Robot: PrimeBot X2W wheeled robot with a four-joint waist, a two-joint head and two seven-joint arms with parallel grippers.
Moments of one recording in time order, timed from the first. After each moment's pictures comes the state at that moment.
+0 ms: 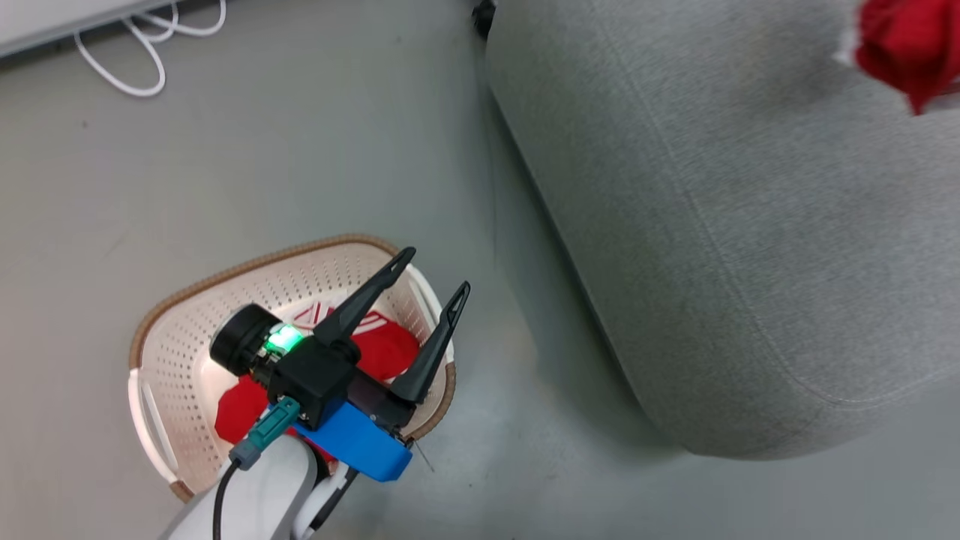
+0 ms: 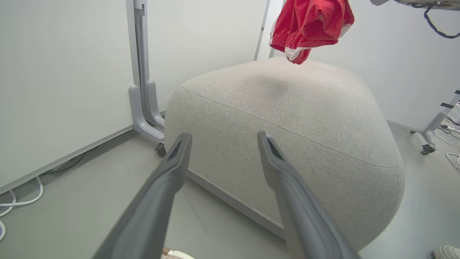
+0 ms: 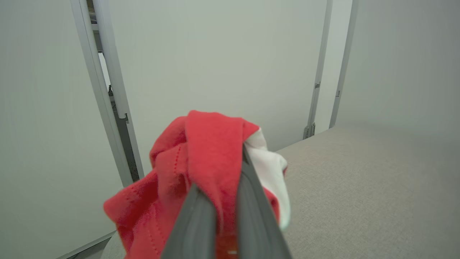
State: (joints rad) left arm -0.39 0.33 -0.64 0.15 -0.35 -0.13 -0.26; right arm -1.04 -0.24 -0.41 0.70 0.11 0.13 -0.17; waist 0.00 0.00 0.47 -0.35
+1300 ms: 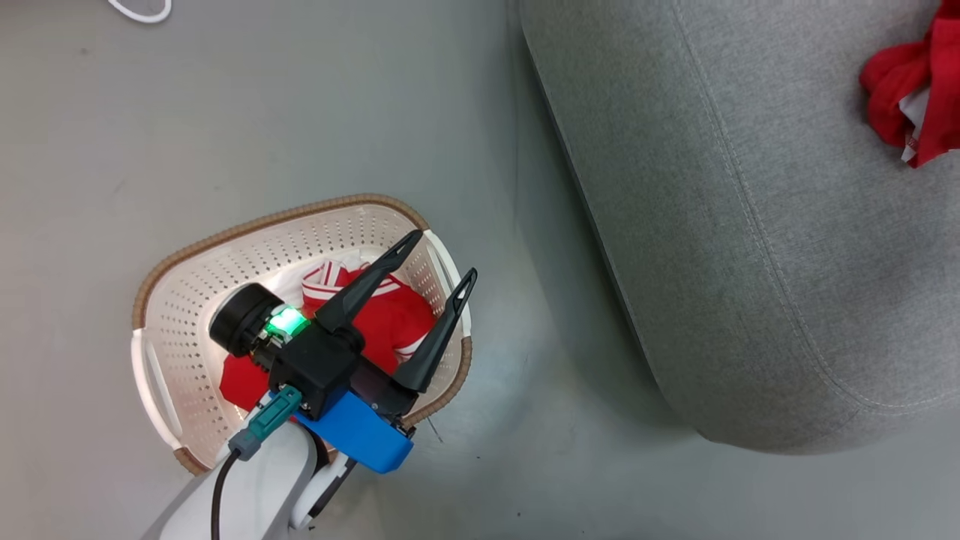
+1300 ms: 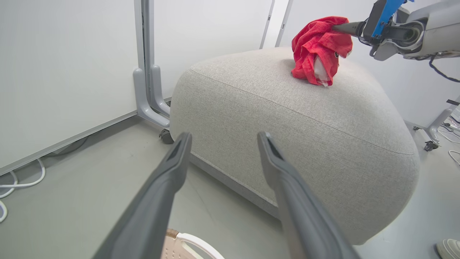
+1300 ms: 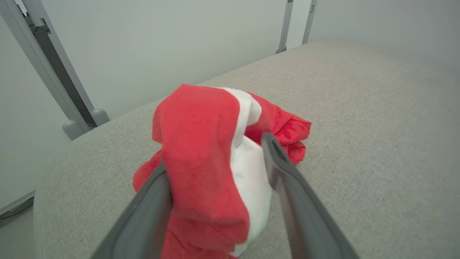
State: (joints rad) left arm -0.44 0.36 -0.67 0.13 -0.36 -0.13 -0.26; right arm -1.02 -0.24 -0.66 1.00 -0.04 0.13 -0.26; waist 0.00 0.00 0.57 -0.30
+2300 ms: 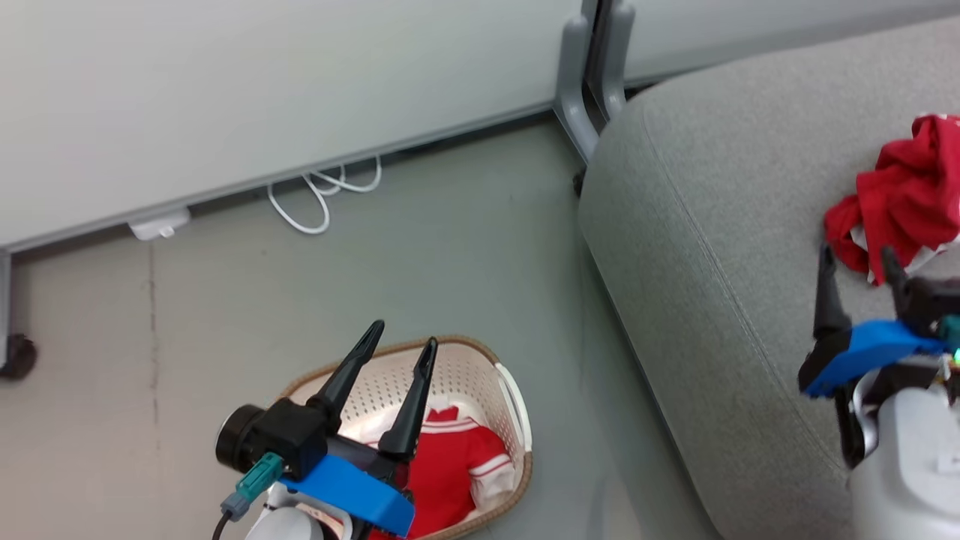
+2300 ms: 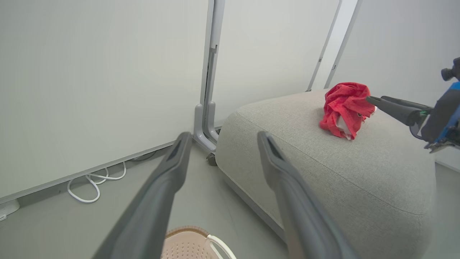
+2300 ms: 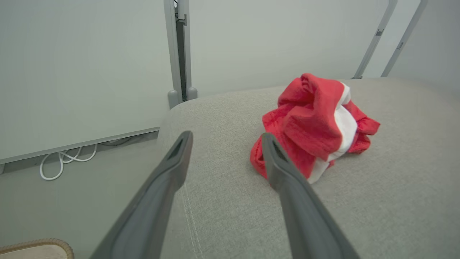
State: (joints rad) left arm -0.19 0.20 -0.48 0.20 -0.39 -0.13 -0.26; right arm -0.55 -0.08 -0.39 0.73 -0.18 0.13 -0.26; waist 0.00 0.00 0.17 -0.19
